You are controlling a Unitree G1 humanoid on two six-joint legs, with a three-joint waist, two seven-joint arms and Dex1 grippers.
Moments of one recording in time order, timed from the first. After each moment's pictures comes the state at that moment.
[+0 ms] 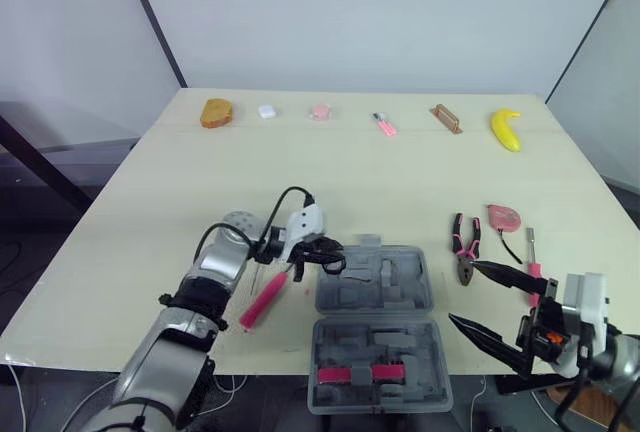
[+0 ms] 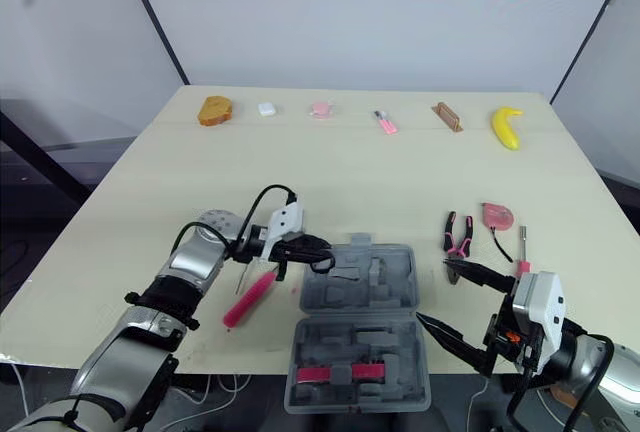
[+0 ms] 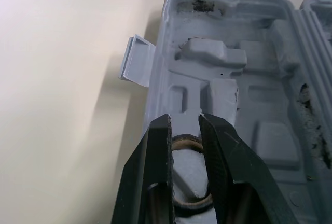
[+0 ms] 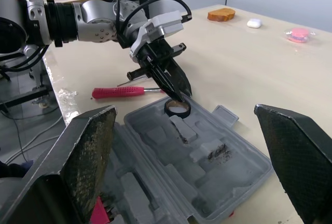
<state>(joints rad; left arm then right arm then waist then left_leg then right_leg) -0.64 0.48 -0.26 0.56 -0.02 -0.04 -1.27 0.41 -0.60 -0.25 -0.66 0.63 0.19 0.92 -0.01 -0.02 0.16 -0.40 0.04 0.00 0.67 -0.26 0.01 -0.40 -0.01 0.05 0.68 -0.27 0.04</state>
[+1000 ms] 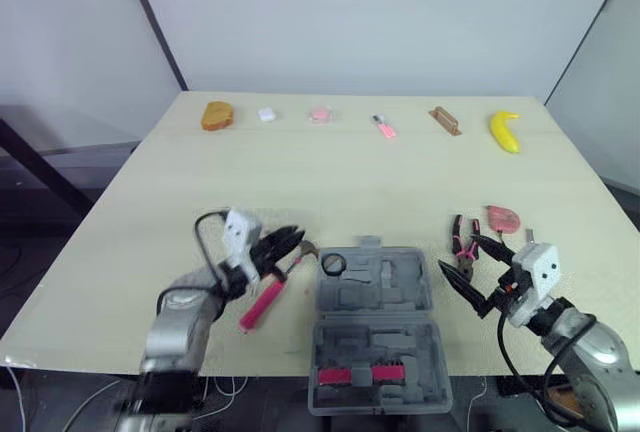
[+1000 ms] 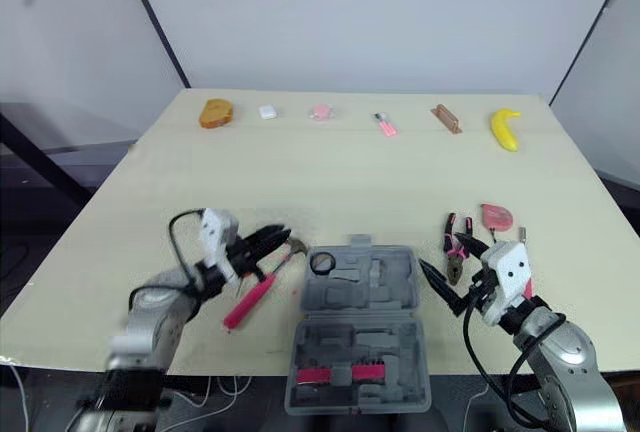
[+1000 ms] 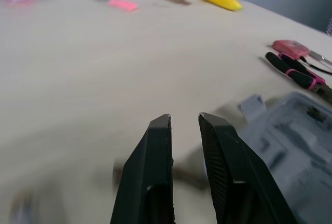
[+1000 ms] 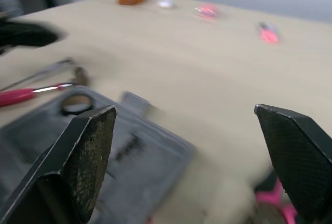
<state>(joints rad) -0.02 0.41 0.21 -0.08 -0.43 0.32 -0.80 0.21 -0.41 -0.17 -0.34 0.42 0.14 0.65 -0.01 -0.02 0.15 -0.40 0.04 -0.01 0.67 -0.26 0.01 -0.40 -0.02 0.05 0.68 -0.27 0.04</state>
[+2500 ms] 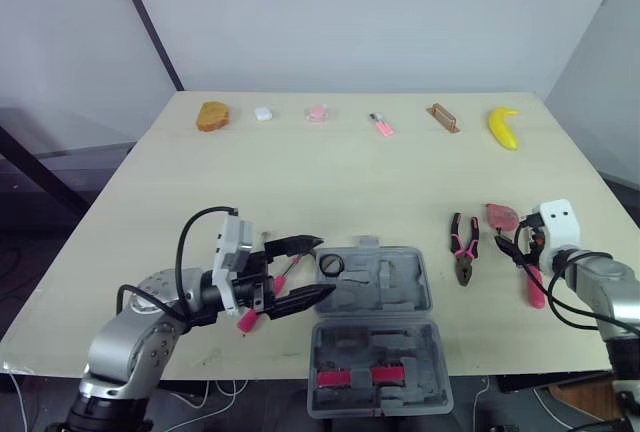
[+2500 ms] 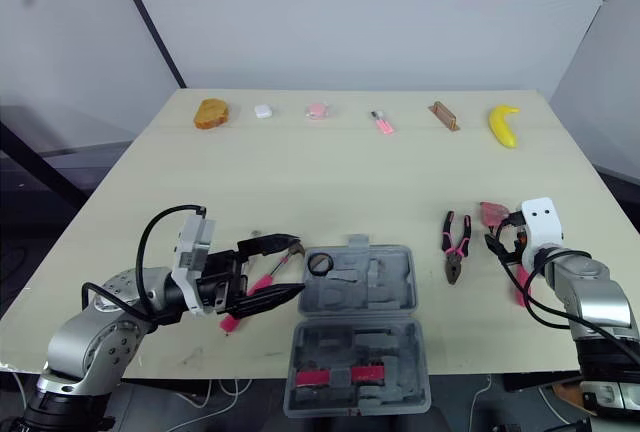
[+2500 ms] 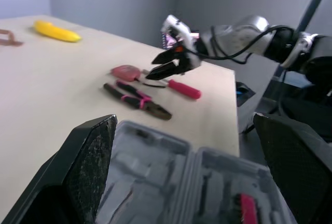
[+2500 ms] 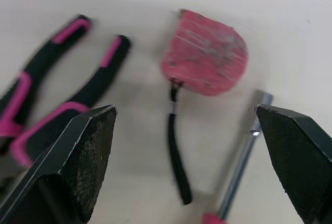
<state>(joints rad) -0.05 0.64 0.10 -0.39 -0.70 0.44 -1.09 -0.34 -0.59 -0.16 0.19 0.24 0.66 0.40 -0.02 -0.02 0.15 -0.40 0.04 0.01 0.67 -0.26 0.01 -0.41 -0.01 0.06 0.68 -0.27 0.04</state>
